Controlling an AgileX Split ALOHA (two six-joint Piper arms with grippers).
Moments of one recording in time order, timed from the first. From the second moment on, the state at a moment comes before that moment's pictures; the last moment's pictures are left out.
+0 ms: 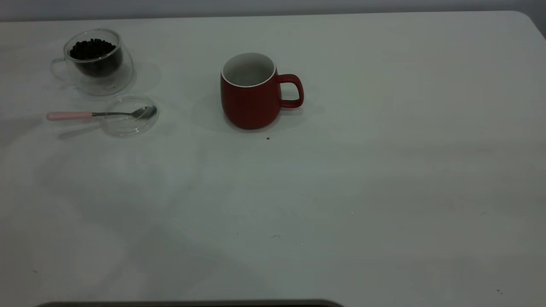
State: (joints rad) left arm 0.53 1.98 -1.38 -0.92 1.09 0.78; right arm -0.02 0.03 -0.47 0.06 1.13 -0.05
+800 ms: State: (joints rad) left arm 0.25 0.94 -0.74 -0.30 1.14 0.38; right arm -0.02 0.03 -0.47 0.06 1.13 -0.05
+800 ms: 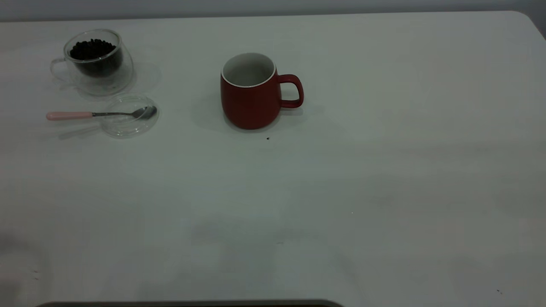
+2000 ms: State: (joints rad) left arm 0.08 -0.02 -0.49 -0.16 1.15 0.17; right arm -0.02 0.03 -0.47 0.06 1.13 -0.05
